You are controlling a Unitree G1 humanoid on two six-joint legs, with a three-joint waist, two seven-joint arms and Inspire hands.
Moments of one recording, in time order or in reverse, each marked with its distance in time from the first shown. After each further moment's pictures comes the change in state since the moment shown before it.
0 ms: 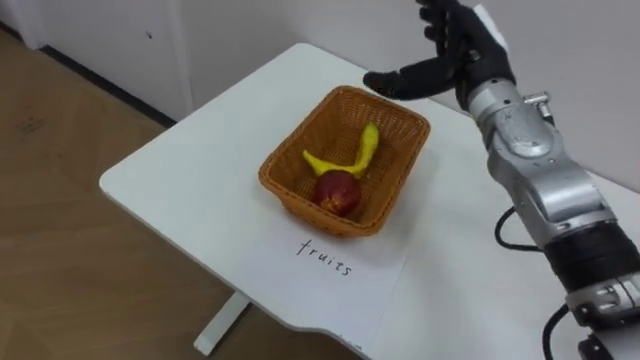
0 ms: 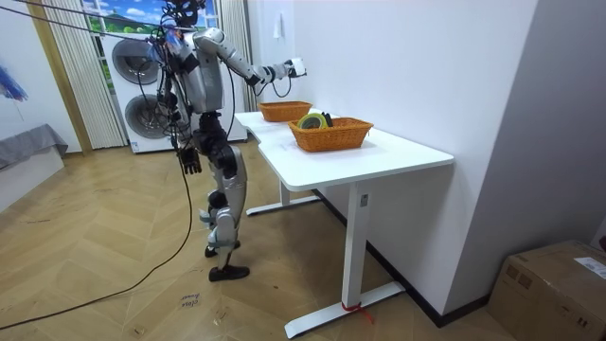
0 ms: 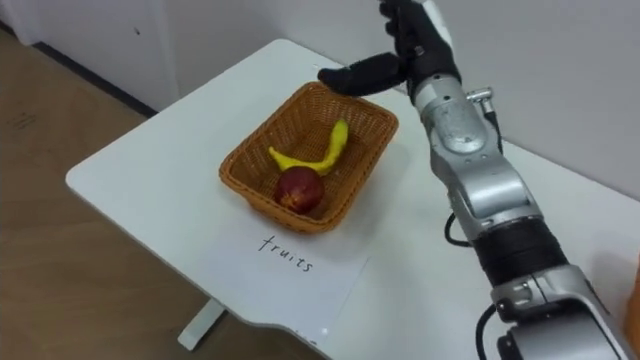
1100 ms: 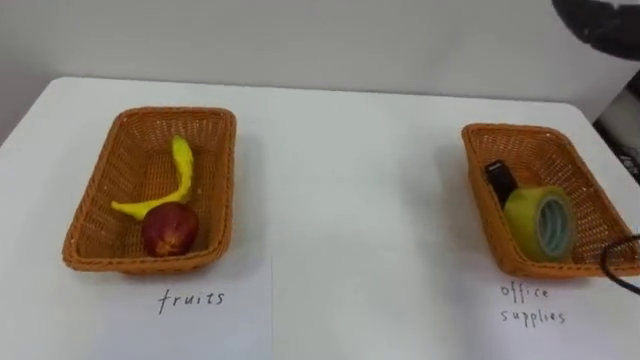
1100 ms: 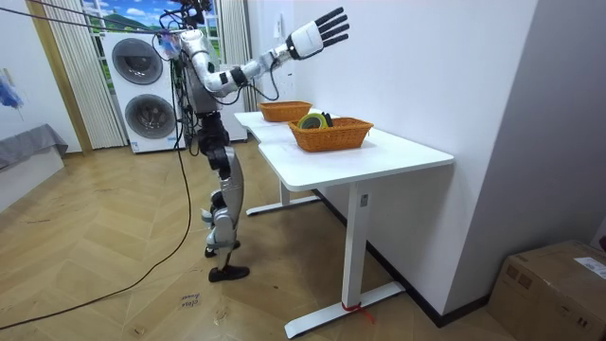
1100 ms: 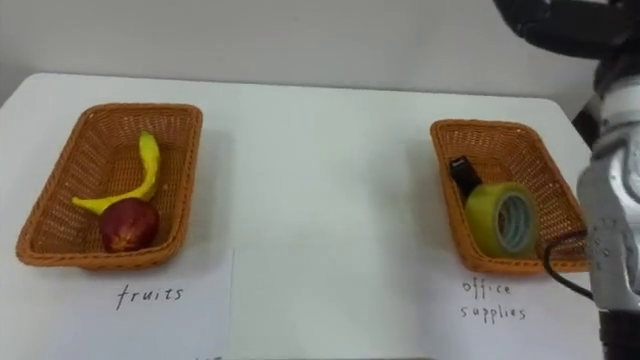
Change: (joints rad) left arm 0.004 0.015 0.005 0.062 -0.130 -0.113 -0.004; right arm 0.441 -0.118 -0.525 -0.366 0.115 -0.033 -0.175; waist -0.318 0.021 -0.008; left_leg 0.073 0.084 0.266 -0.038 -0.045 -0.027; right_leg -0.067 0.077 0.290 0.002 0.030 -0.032
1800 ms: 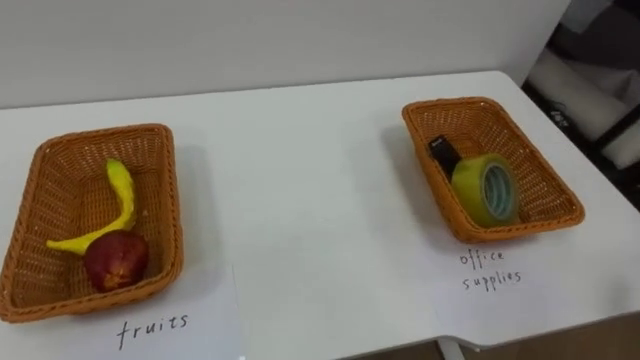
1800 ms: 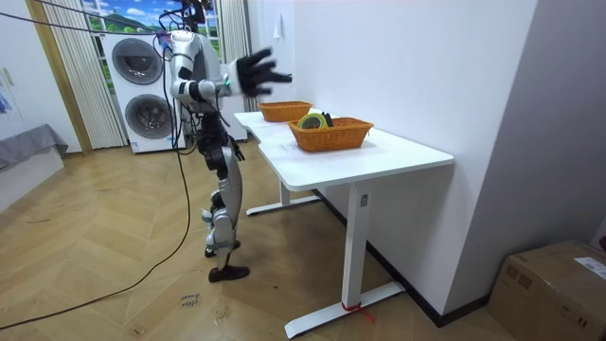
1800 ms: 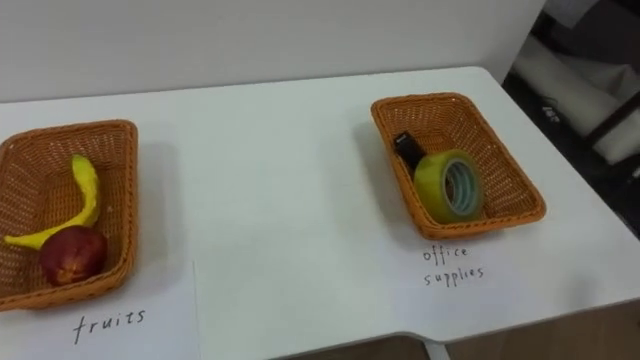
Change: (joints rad) left arm -0.003 0.001 0.029 -0.015 -0.040 -0.020 0.075; right arm 0.412 0.144 -0.209 0.274 0.164 -0.055 -0.523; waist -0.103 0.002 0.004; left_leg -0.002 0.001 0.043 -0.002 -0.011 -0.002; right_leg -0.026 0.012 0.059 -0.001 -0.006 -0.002
